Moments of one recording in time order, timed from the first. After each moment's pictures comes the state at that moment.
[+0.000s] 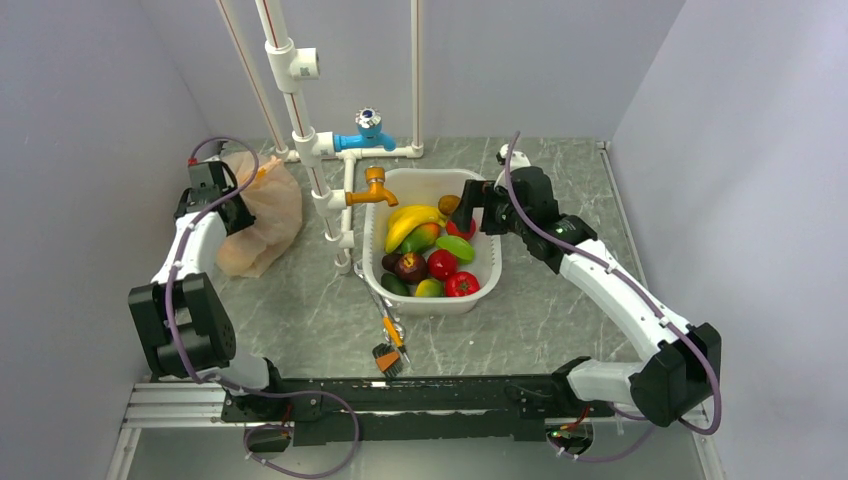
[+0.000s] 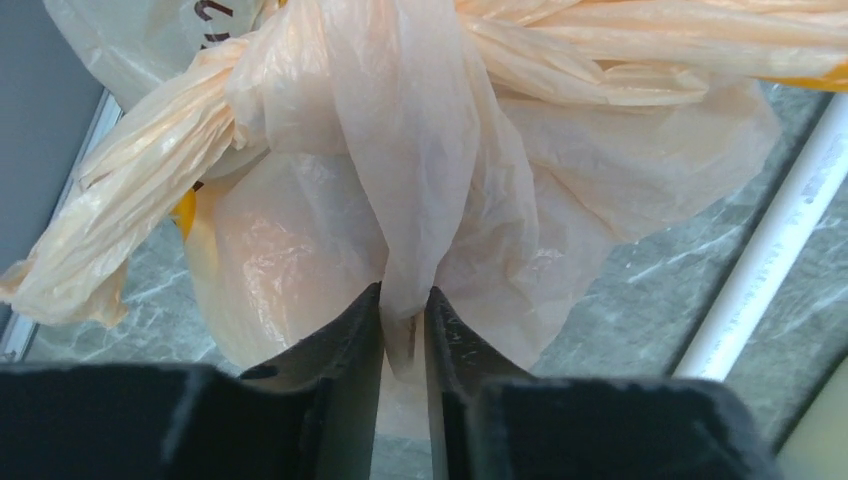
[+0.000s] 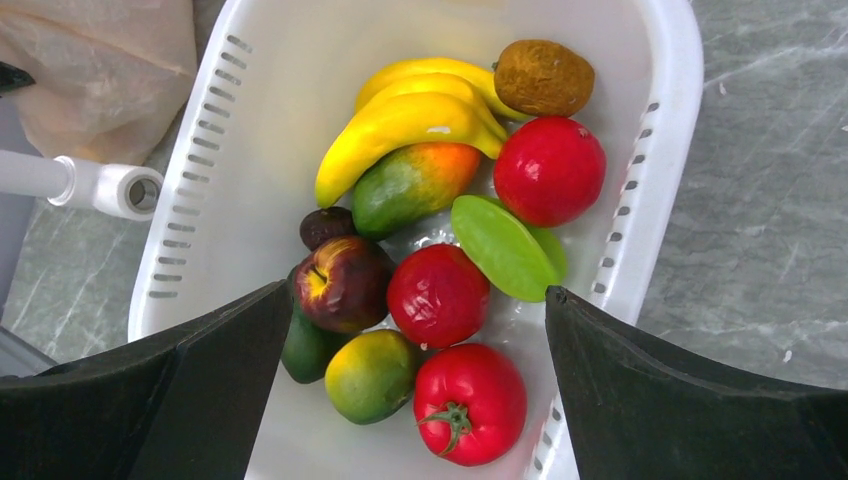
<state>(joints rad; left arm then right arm) 0.26 1.50 1.11 -0.43 -0.06 -0.25 0.48 1.24 1.08 -0.37 -0.06 0.41</state>
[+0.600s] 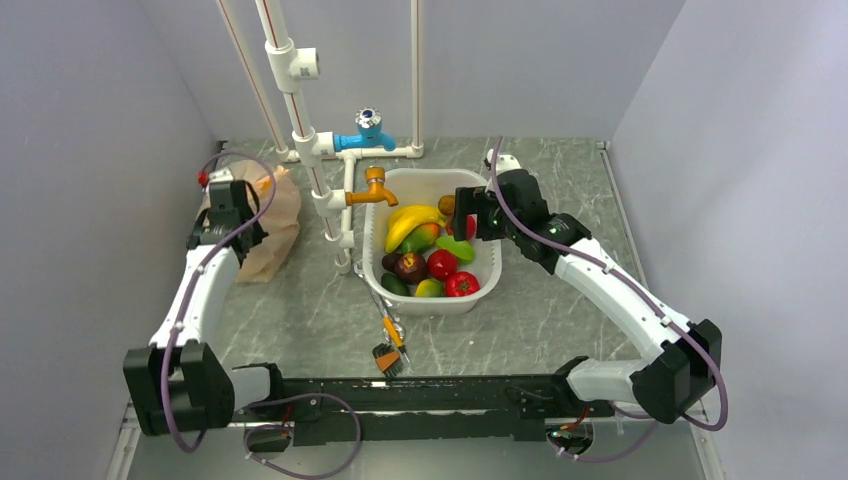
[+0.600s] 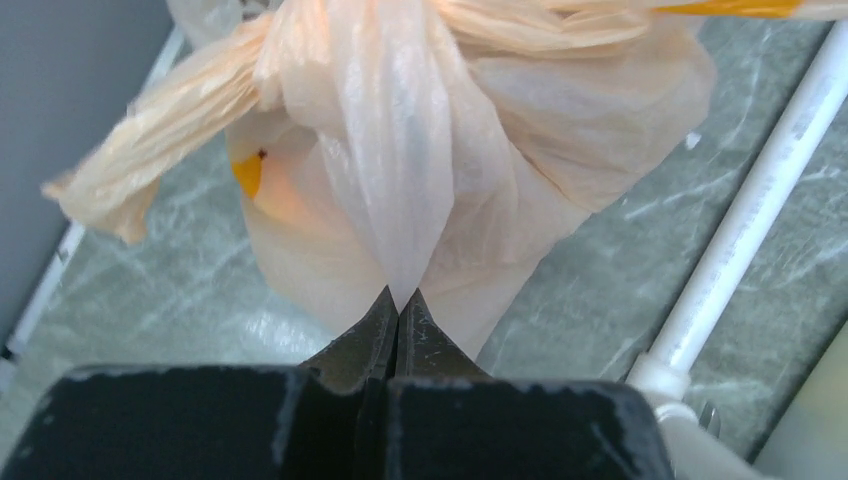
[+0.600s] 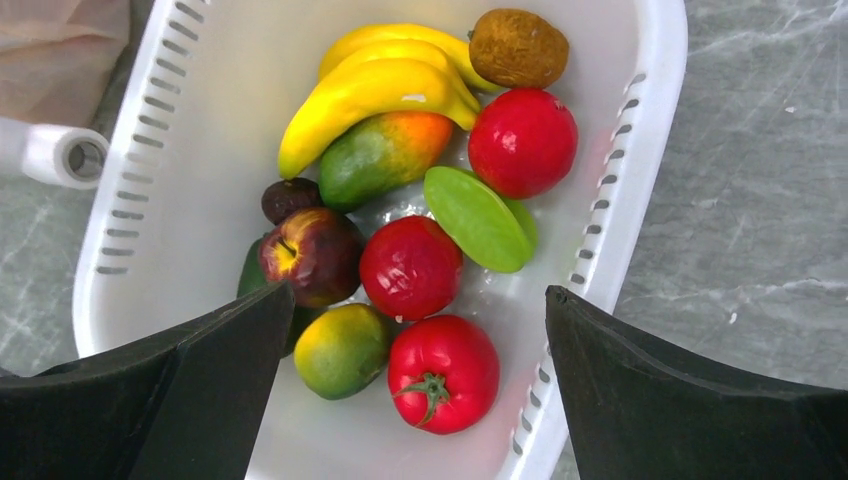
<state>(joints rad) 0.07 1.25 1.00 -0.51 -0.29 -0.32 0.56 1.26 1.14 -0.49 0.07 0.37</state>
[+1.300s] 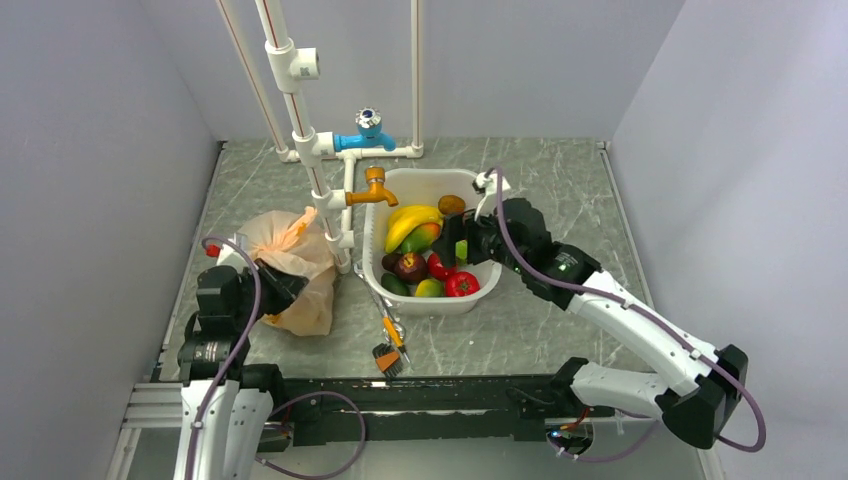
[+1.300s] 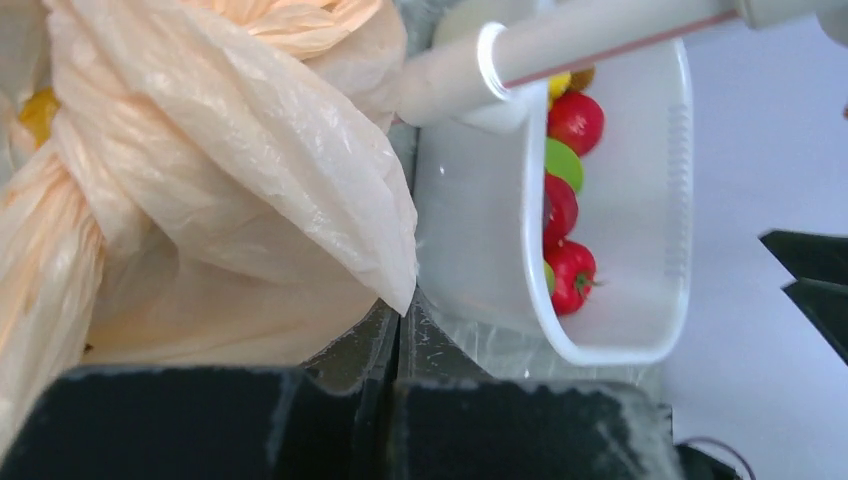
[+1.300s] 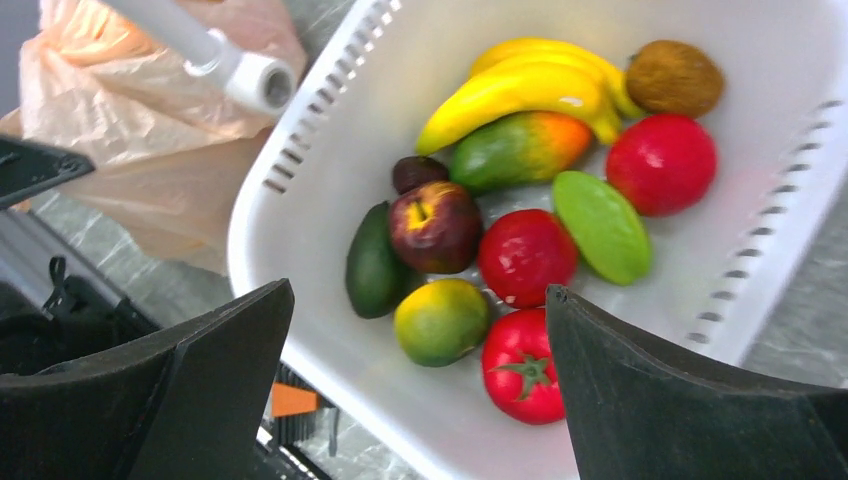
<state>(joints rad) 0.04 0.41 0.57 -0.64 0.30 -0.68 0.73 1.07 1.01 -0.38 0.06 0.35</state>
